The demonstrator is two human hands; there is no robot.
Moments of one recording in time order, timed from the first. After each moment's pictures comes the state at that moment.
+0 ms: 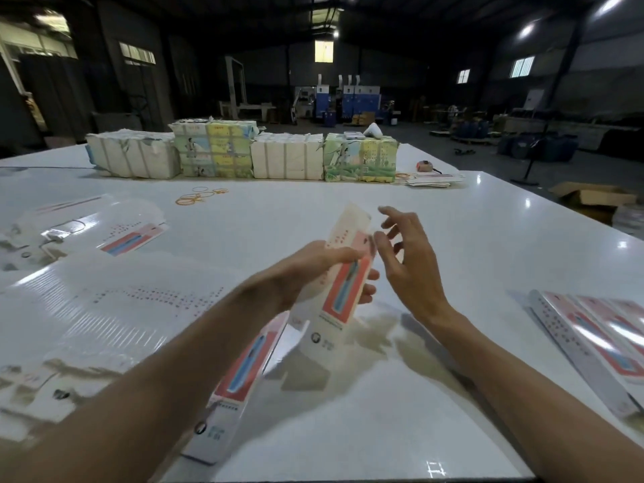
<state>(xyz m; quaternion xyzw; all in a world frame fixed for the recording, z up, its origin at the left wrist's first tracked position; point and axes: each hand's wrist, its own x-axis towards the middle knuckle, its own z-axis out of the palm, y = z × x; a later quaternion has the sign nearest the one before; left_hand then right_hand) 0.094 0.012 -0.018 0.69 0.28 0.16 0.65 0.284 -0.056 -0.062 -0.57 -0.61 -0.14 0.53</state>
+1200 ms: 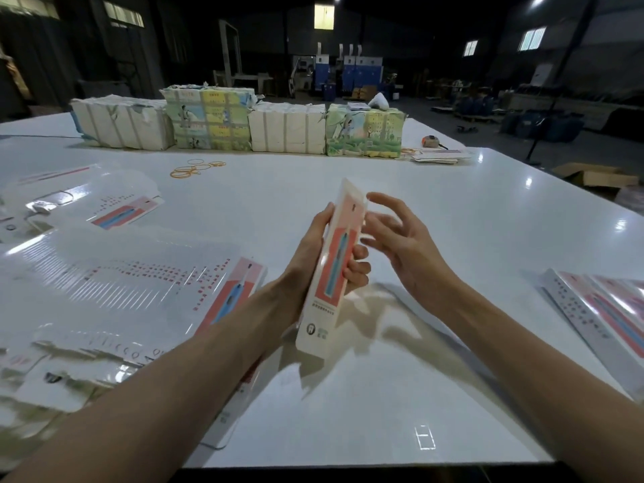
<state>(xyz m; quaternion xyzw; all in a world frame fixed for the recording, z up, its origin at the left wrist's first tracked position) 0.105 0.007 -0.057 0.44 0.18 0.23 0.85 0.255 -0.072 -0.047 -0.50 -0.51 0.34 0.62</state>
